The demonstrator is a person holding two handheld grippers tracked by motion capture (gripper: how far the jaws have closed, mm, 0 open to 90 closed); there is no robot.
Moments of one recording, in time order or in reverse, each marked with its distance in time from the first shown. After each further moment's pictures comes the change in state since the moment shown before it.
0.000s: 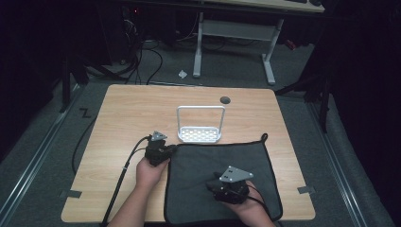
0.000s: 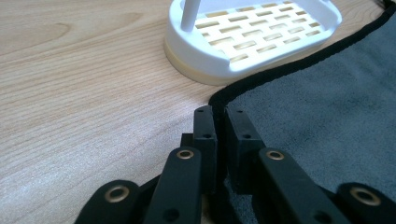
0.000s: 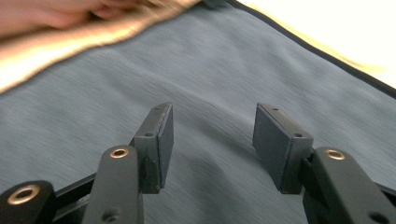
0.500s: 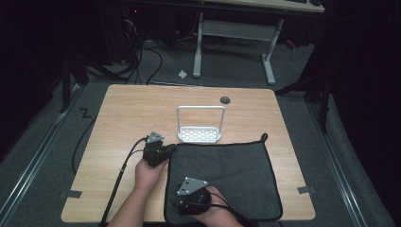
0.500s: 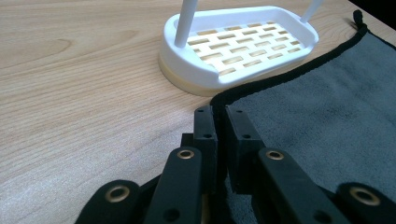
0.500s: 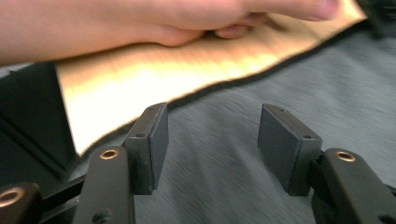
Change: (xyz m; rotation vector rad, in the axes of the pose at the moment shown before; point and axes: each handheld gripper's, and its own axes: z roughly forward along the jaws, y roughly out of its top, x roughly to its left) left arm 0.000 -0.004 -0.007 -0.066 -0.035 0.000; right arm 0.081 0.033 0.061 0.072 0.161 -0.140
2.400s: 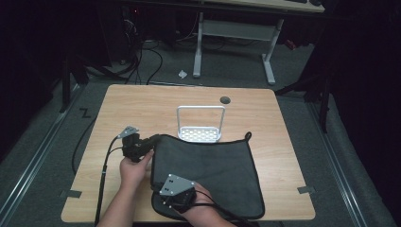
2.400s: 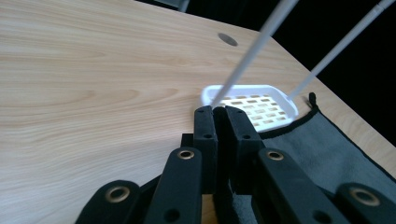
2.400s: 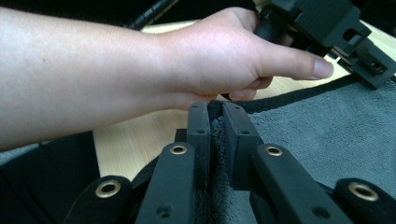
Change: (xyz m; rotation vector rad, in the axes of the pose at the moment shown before) left arm 0.033 0.013 -0.062 -0.190 -0.011 -0.174; right arm 0.027 0.060 -0.011 -0.212 -0.009 -0.091
